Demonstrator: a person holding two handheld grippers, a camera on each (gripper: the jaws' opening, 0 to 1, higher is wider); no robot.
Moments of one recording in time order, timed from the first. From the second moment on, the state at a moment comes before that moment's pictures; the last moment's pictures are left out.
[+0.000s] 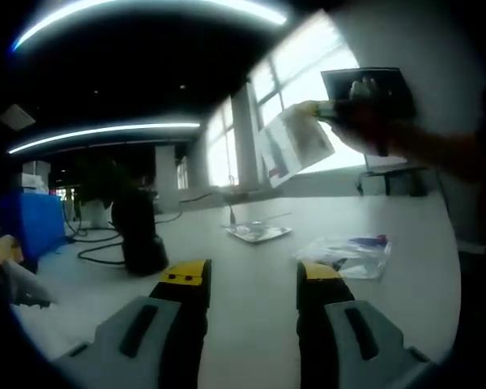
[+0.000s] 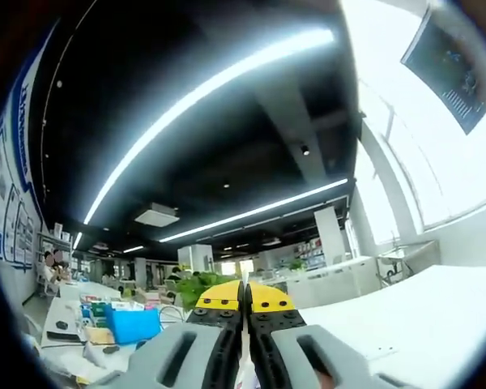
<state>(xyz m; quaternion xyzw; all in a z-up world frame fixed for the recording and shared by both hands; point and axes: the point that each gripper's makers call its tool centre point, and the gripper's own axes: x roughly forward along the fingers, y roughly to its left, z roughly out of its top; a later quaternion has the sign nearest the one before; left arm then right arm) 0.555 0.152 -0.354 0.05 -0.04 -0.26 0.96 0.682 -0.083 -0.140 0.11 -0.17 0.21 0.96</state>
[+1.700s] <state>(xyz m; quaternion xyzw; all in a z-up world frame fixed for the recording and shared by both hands) 0.558 0.156 -0.355 0.05 -0.03 -0.25 0.97 0.737 -0.003 -0.145 0.07 -0.19 0.19 0.96</state>
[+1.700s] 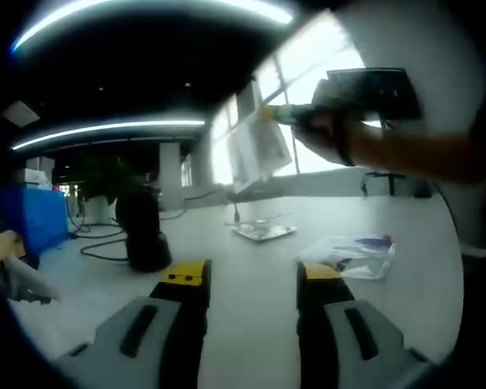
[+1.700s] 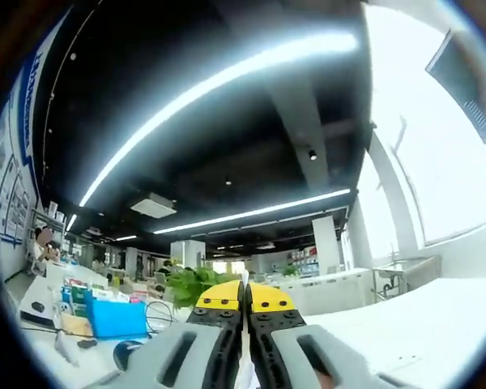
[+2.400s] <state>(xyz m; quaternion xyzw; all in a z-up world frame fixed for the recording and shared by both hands) 0.559 0.158 -0.356 0.05 -0.03 -0.24 0.97 0.764 0.042 -0.161 0.07 -0.19 0.19 0.96</state>
